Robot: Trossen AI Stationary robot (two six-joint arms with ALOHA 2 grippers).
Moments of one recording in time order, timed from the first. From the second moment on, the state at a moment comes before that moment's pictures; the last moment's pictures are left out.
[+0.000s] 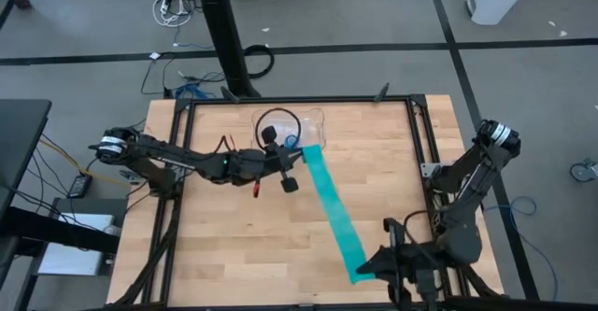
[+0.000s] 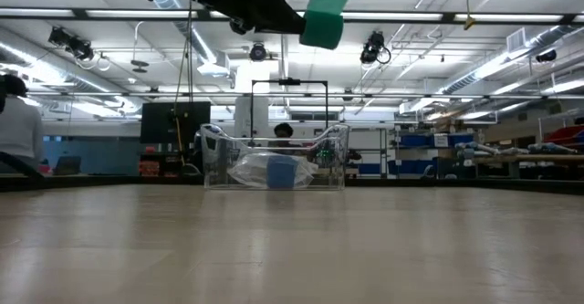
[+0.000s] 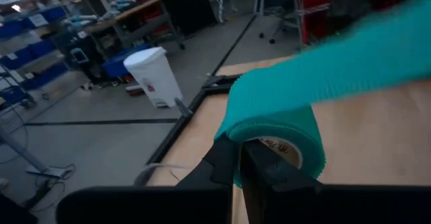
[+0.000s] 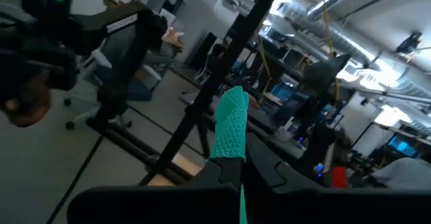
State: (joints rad) left arm -0.09 1.49 0.90 0.42 -0.57 0.22; right arm 0.96 1.44 1.11 0.53 0.74 -0.66
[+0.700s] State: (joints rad) left arm -0.05 1.48 0.92 0.52 -0.45 0.23; right arm 1.02 1.72 1.11 0.47 1.01 -0.39
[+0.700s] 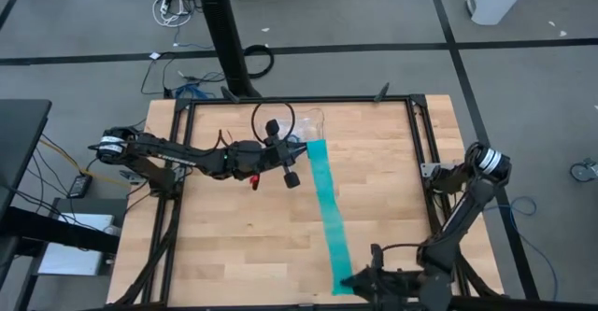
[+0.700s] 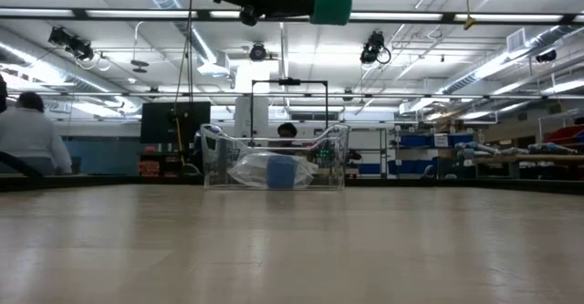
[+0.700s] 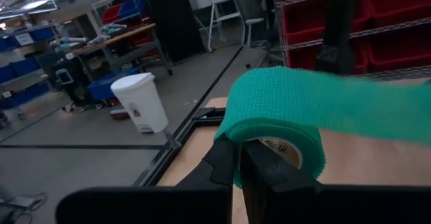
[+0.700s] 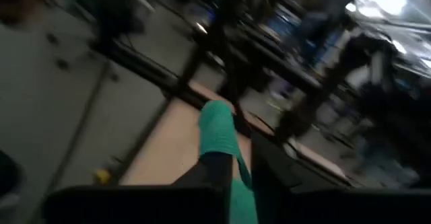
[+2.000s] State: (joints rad) left arm -0.35 1.48 1.01 0.43 -0.49 0.24; right arm 0.82 1.75 1.05 -0.12 1.20 0.47
